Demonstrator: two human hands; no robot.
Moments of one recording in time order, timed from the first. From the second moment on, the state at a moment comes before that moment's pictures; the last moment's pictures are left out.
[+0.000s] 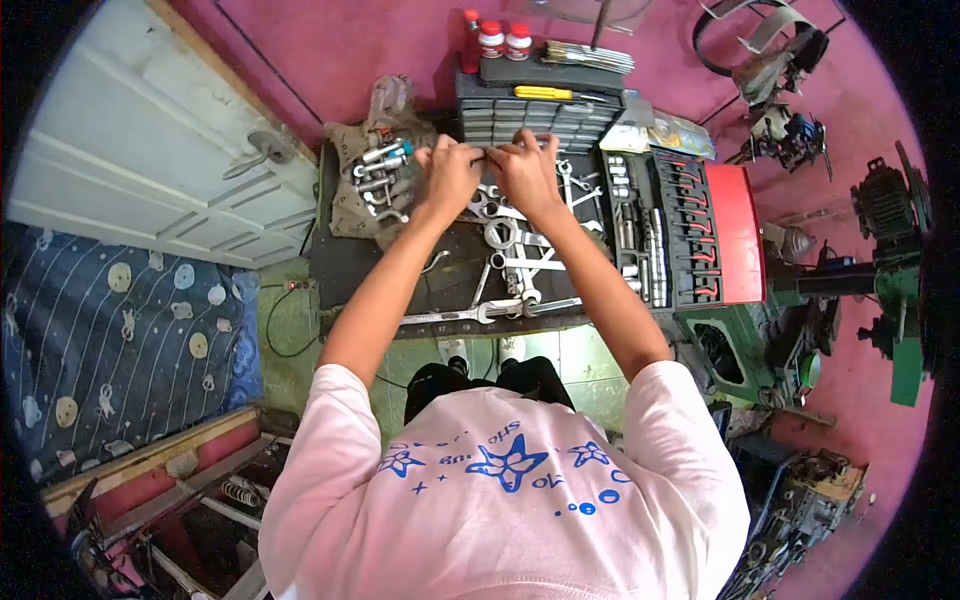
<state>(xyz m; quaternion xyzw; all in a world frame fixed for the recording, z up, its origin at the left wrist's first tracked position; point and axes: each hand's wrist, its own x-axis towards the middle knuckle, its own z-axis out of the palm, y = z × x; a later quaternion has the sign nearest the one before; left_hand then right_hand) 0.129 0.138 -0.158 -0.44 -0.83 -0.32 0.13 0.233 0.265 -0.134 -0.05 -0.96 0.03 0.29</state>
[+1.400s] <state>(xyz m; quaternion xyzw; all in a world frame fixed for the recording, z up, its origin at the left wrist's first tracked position) 0.214 0.330 -0.255 -0.47 -0.82 -0.31 0.04 0.317 0.456 -0.225 -0.12 -0.98 -0.07 0.17</state>
